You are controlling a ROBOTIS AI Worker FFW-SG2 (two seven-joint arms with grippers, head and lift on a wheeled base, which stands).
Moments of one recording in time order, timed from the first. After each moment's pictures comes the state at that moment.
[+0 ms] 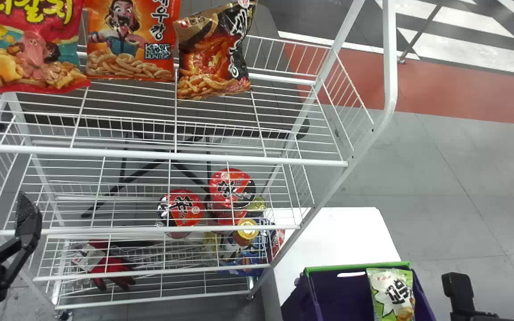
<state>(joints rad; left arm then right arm) 0.41 0.31 -0.27 -1.56 0.17 -0.52 0.37 0.14 -0.47 -0.50 -0.94 0.08 0.69 0.54</state>
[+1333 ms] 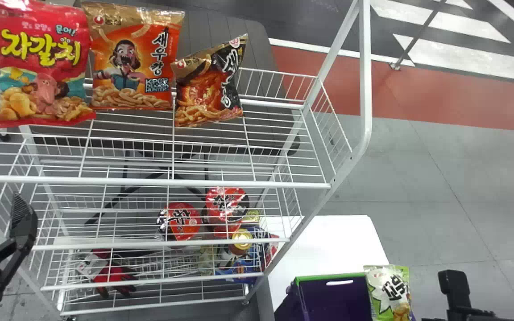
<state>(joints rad) 0.43 0.31 -0.26 -1.58 0.17 -0.53 0.38 0.14 -0.47 -0.48 -0.94 0.09 0.66 0.54</state>
